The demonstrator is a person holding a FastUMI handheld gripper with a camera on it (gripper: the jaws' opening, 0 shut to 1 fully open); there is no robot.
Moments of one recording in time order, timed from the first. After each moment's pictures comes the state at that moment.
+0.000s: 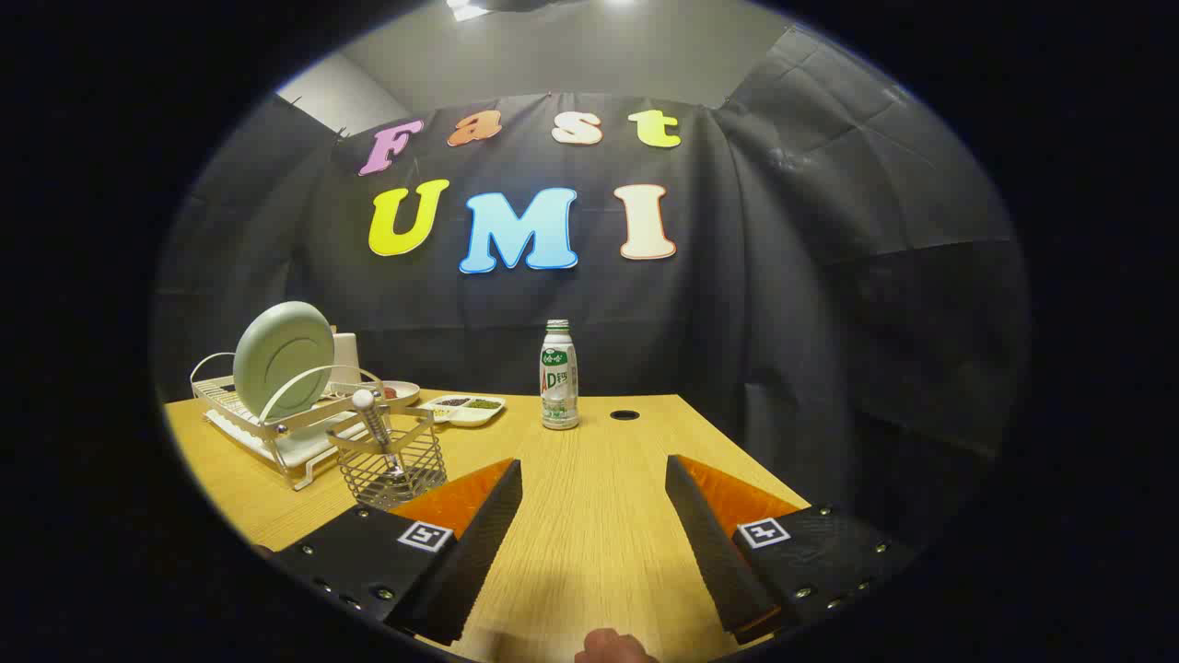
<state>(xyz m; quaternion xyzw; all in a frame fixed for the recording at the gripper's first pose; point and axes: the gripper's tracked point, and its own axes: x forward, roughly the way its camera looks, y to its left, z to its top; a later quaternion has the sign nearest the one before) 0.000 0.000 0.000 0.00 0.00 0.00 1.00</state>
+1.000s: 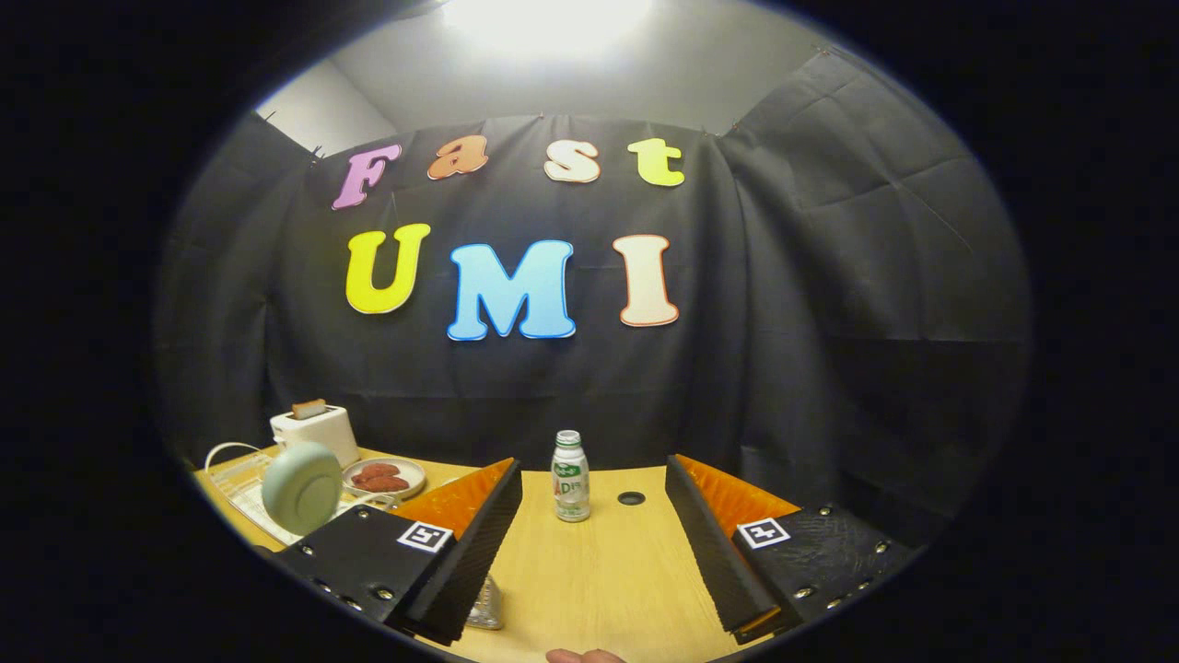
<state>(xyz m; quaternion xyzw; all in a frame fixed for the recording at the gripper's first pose) 0.012 0.054 0.205 0.01 -0.02 -0.03 1.00</state>
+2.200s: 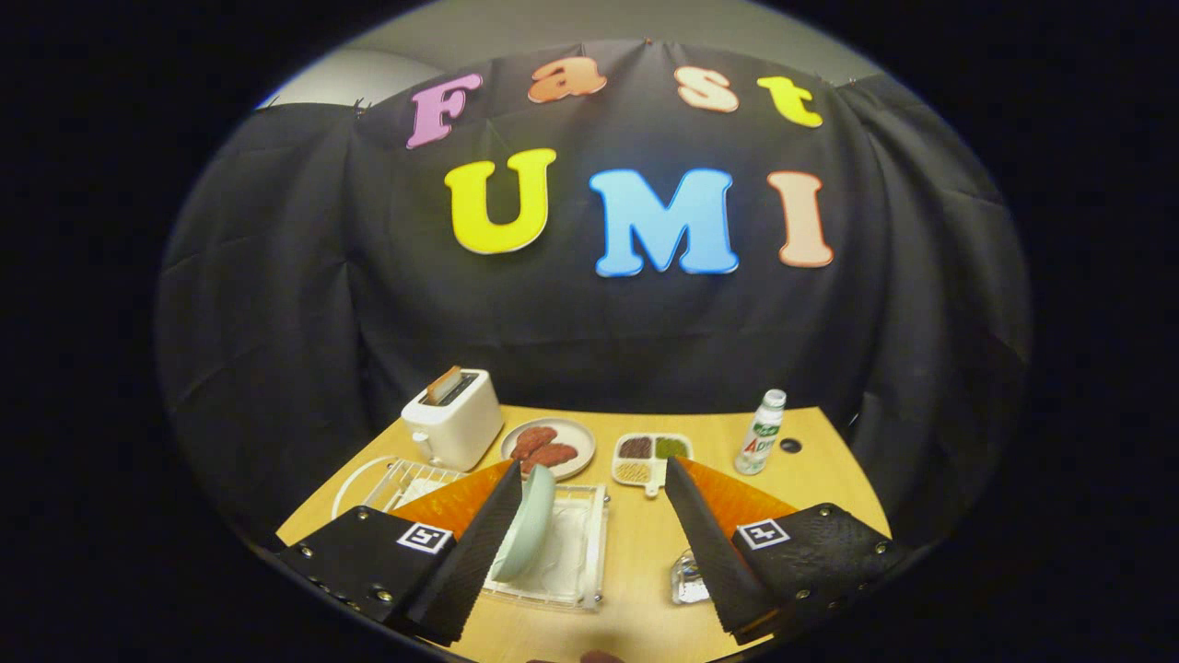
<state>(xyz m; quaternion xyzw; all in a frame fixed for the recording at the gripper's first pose) 0.039 0.322 0.220 0.02 0.20 0.11 0.97</state>
